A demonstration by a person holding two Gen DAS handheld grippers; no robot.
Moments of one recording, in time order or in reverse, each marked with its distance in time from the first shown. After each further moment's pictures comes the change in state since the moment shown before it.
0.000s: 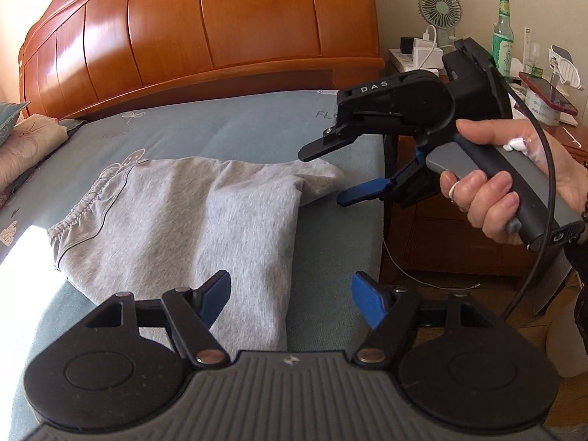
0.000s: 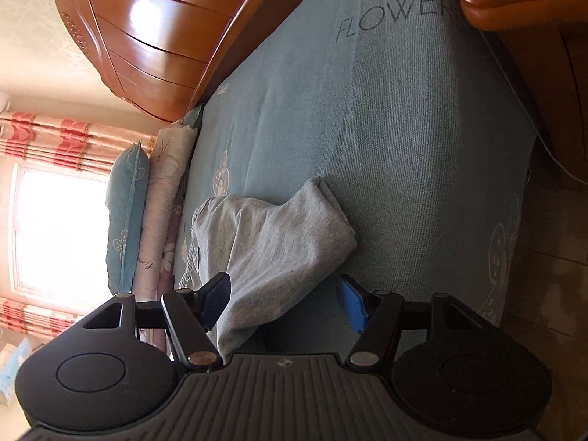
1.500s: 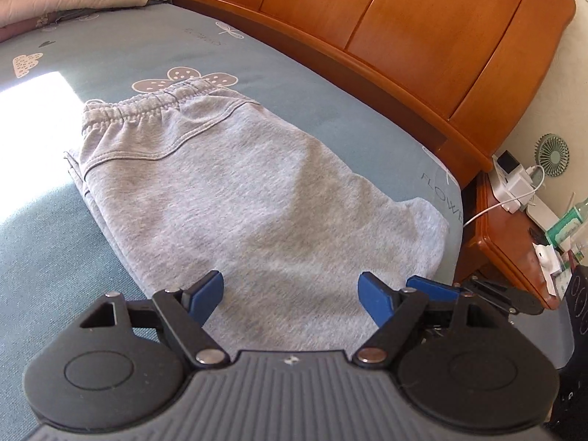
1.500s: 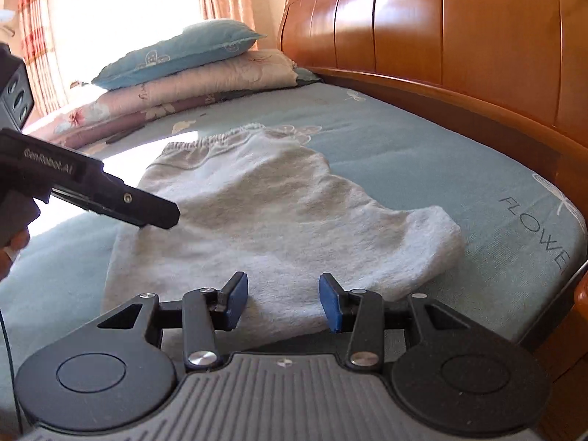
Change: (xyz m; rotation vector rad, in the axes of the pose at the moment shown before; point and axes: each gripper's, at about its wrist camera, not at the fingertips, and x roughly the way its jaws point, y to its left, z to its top) left arm 0.057 0.142 -0.008 -0.611 0.053 -0.144; right arm 0.024 0.080 -0.092 -1.138 -0.026 -0.305
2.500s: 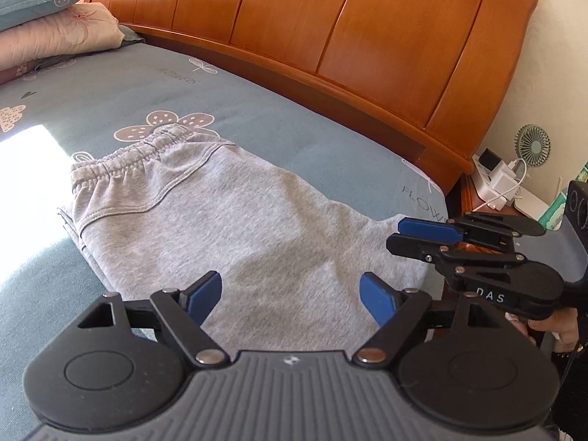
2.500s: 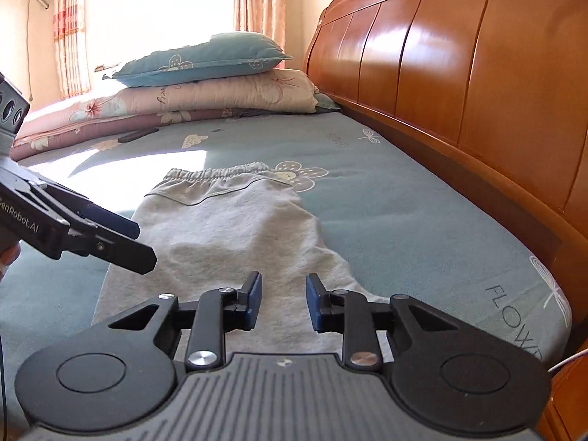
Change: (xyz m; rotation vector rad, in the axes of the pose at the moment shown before) left arm -0.015 -0.008 0.018 0.112 -0.097 0.008; right arm -0.009 -0.017 0.061 -0.108 -0.089 0.056
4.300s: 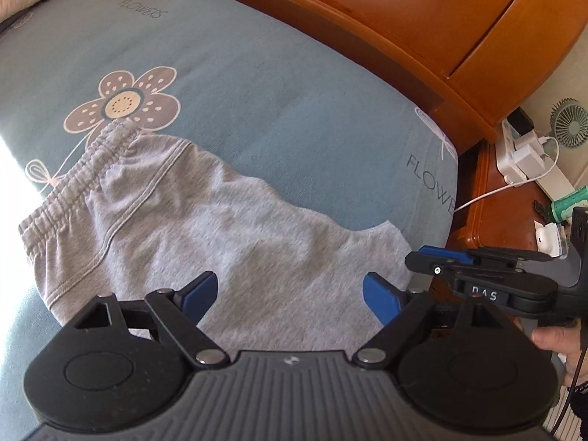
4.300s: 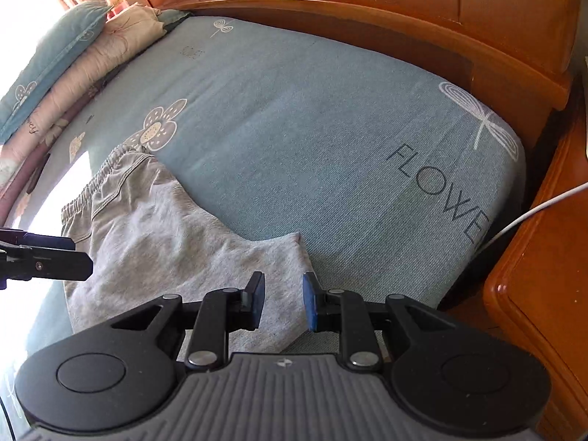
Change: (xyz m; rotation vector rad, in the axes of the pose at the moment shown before) left arm 0.082 -0.046 0.107 -0.007 0.455 0.008; right arm 0.021 -0.095 0.014 0.583 0.431 -0.139
